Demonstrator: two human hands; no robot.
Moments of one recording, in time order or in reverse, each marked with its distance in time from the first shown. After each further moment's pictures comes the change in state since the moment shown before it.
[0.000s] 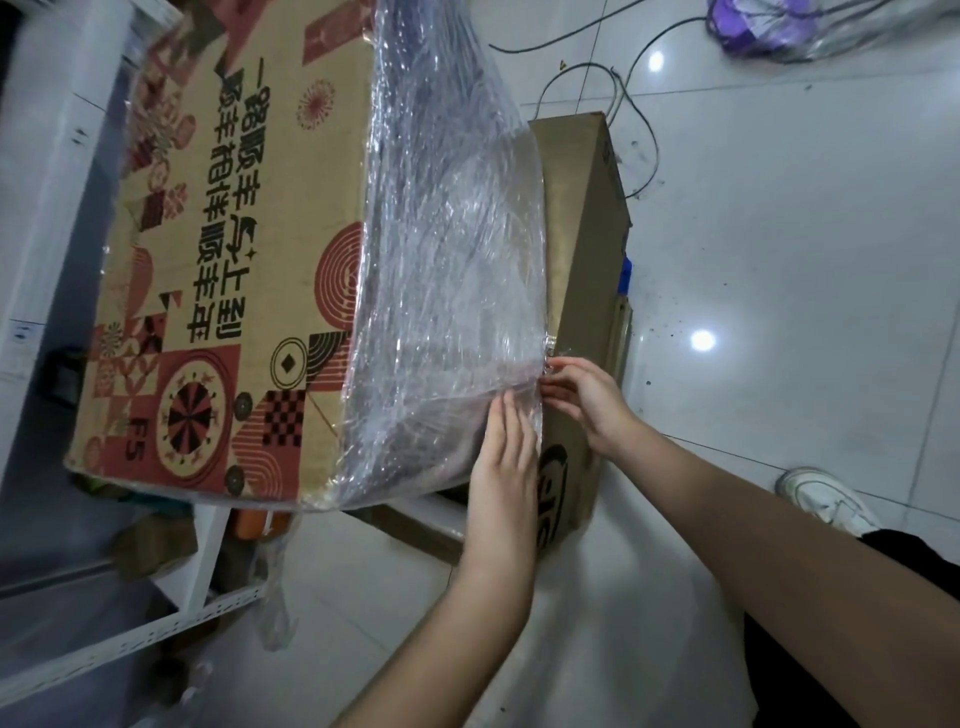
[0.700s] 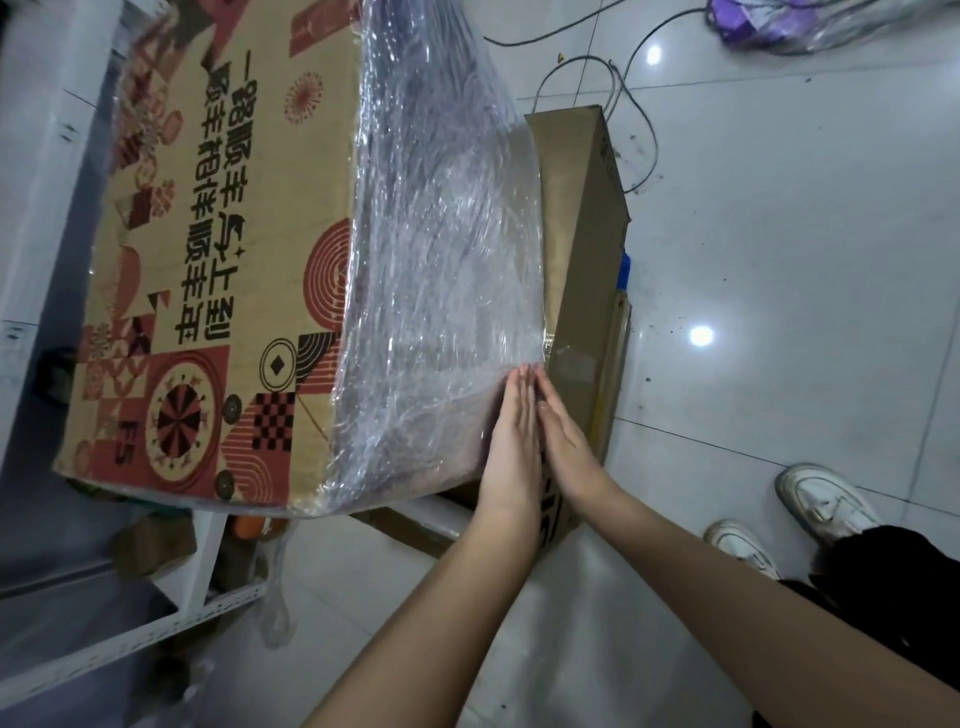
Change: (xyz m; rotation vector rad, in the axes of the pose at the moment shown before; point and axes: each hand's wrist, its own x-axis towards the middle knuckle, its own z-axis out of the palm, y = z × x) left_hand 0.046 0.008 0.010 0.183 -0.001 -0.001; right_hand -0.043 0.046 0.012 -0.341 -0.235 -0.344
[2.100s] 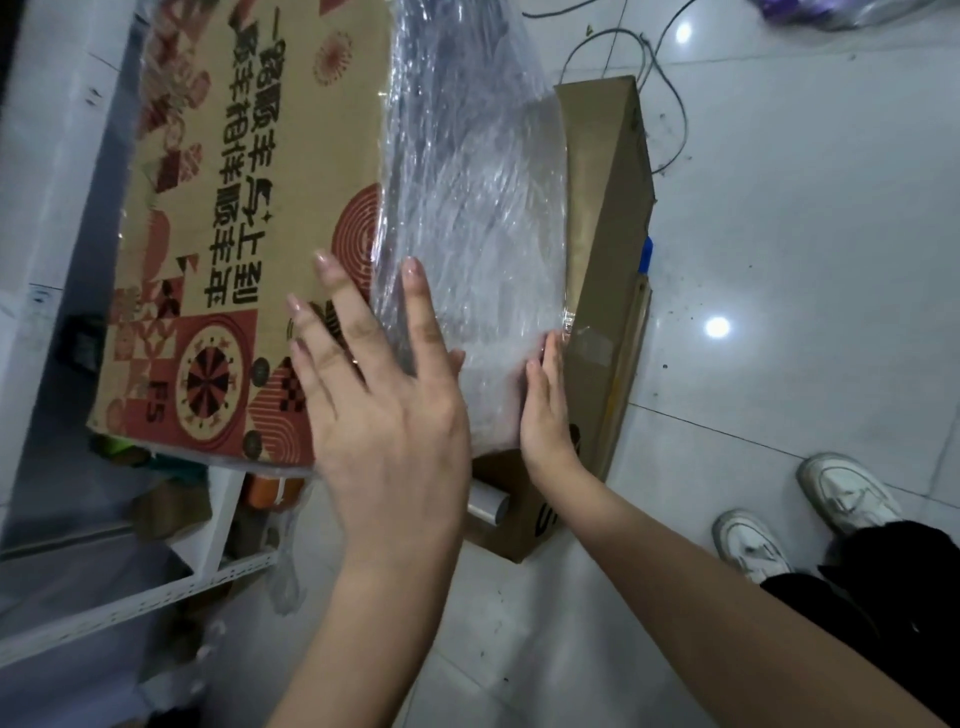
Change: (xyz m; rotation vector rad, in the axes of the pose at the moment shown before) left_hand -0.097 -0.089 0.008 -0.913 0.525 -0.849; right_hand 0.010 -0.008 0.053 -0.015 0.267 -0.019
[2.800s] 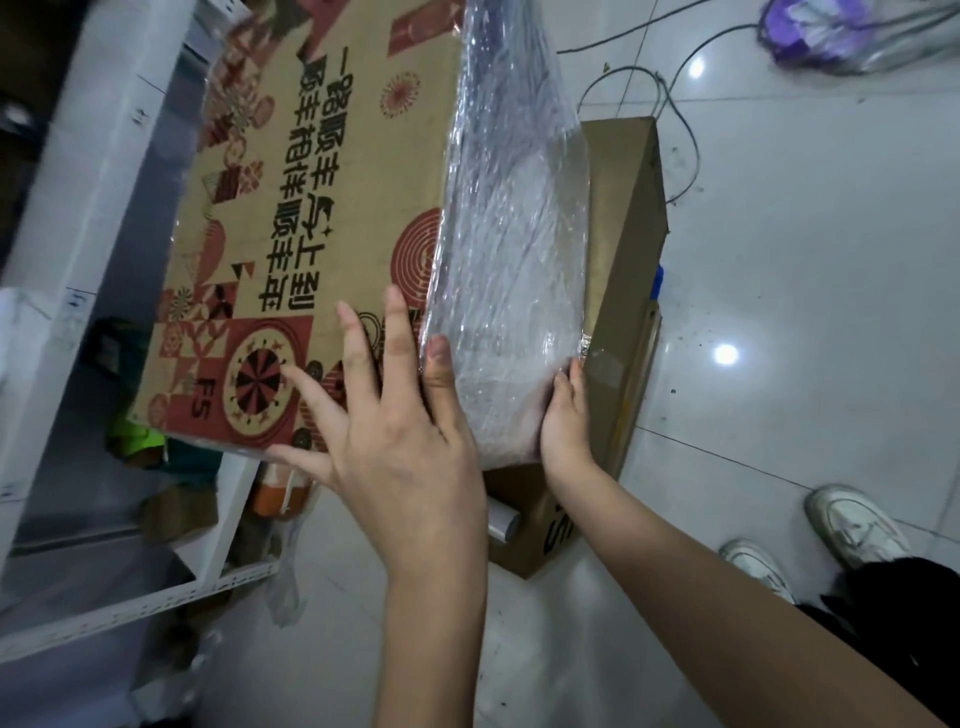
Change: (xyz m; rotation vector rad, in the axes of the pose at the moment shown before) left_hand -0.002 0.007 -0.014 -0.424 -0.043 -0.468; right_hand 0.013 -0.010 0.002 0.217 0.183 0.289
